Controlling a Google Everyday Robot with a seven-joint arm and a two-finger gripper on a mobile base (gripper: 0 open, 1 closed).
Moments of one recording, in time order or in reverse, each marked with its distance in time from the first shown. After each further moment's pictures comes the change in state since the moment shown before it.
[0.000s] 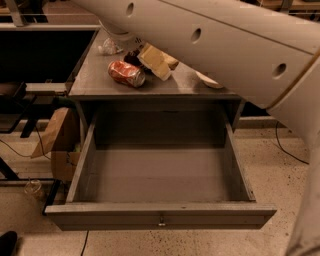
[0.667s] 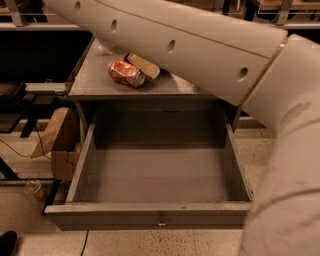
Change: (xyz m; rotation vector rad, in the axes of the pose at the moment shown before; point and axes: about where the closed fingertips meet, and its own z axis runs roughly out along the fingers) arm -0.007 -0.031 0.025 0.045 0.045 -0.038
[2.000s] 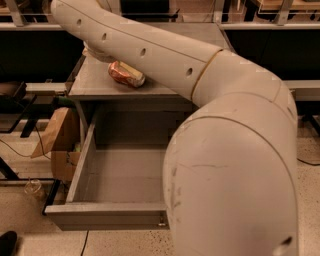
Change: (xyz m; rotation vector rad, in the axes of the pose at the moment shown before) arm -0.045 -0.067 0.095 0.073 -0.133 -0.267
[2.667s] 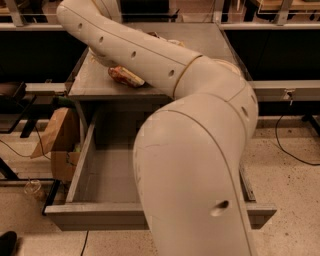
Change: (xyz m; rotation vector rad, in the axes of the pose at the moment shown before) arm -0.002 0.007 0.044 -0.104 -0.058 0.019
